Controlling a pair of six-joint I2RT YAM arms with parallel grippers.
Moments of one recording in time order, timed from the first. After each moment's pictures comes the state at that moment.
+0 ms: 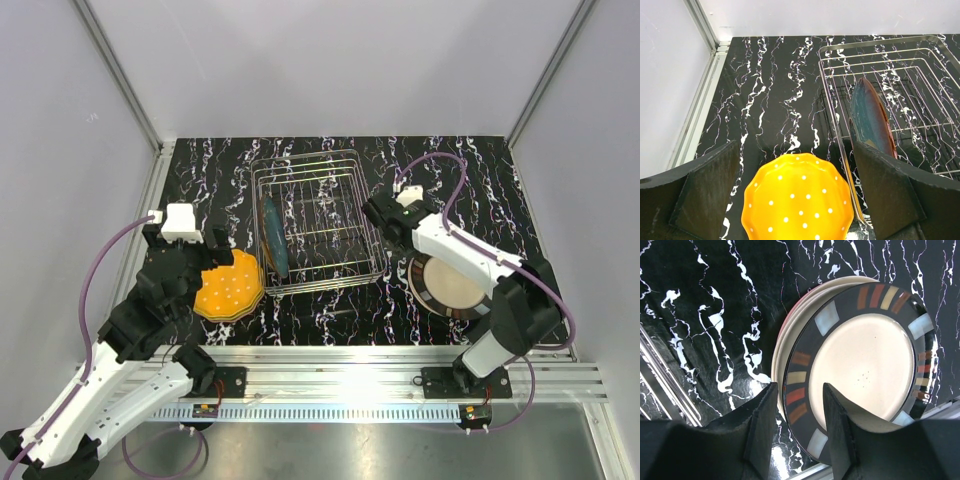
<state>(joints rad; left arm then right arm) -0.67 0.54 0.84 -0.49 -0.67 -0.11 0.63 1.58 1.23 -0.97 0.67 0.64</state>
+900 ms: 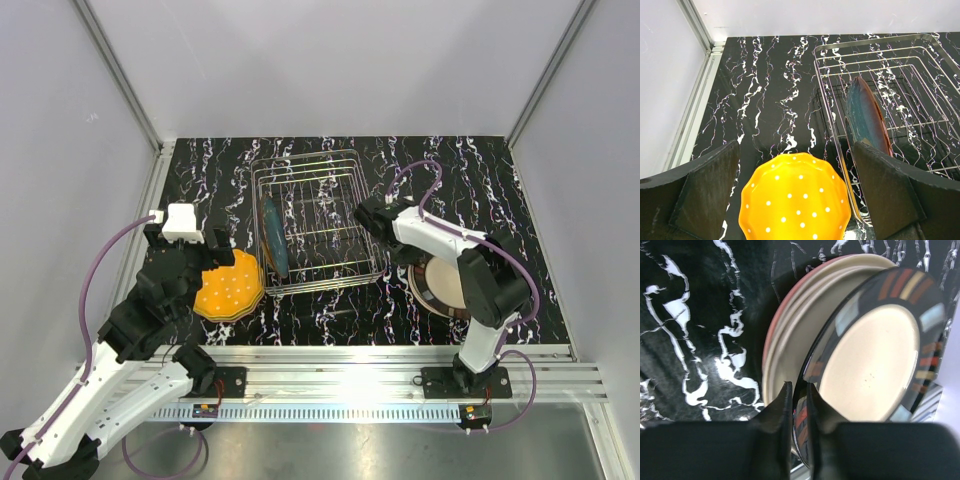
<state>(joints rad) -0.67 0.54 0.84 -0.49 -0.65 -0.11 0.60 1.79 1.27 -1.03 0.65 0.62</state>
